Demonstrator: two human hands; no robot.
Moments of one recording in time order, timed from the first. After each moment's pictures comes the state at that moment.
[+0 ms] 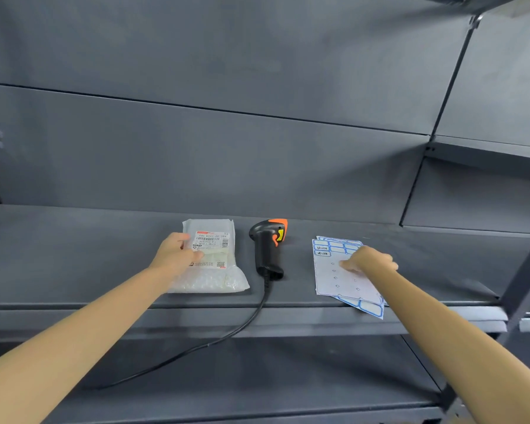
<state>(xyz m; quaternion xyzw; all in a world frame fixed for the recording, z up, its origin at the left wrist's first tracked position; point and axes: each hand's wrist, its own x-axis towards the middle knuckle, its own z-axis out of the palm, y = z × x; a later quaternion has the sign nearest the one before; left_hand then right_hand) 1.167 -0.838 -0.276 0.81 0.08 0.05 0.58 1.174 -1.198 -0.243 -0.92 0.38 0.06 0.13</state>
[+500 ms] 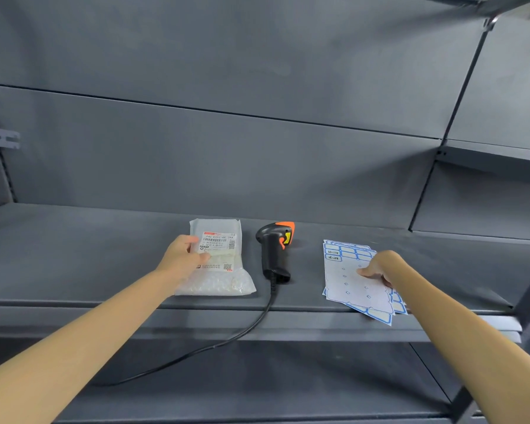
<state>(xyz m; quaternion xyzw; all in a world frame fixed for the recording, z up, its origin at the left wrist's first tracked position) 1.161 -0.839 -0.275 0.81 0.07 0.06 0.59 1.186 -1.225 -0.238 -0.95 0.28 0.15 0.05</state>
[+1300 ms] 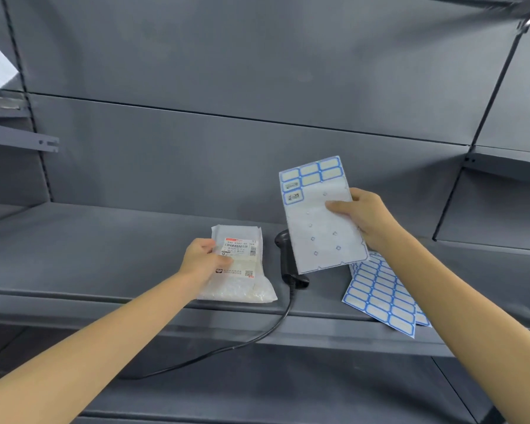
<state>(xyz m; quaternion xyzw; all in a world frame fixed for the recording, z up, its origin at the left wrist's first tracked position) 1.143 -0.845 -0.266 0.73 0.09 0.09 0.67 1.152 -1.121 -0.154 -0.77 -0.03 -0.11 0.63</state>
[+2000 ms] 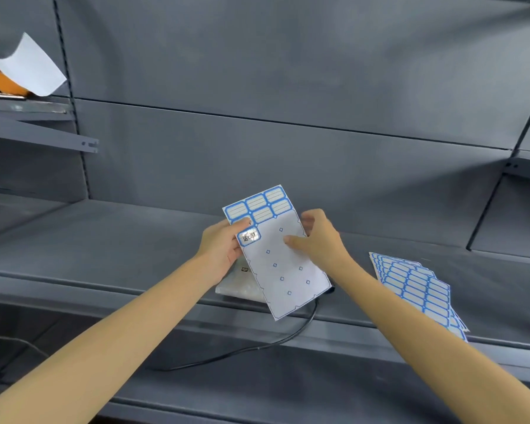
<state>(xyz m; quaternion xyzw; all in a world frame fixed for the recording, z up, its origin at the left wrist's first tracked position) 1.129 -0.839 -0.226 0.53 0.03 0.08 0.84 1.145 -1.022 -0.206 -0.89 -0.09 -0.11 0.44</state>
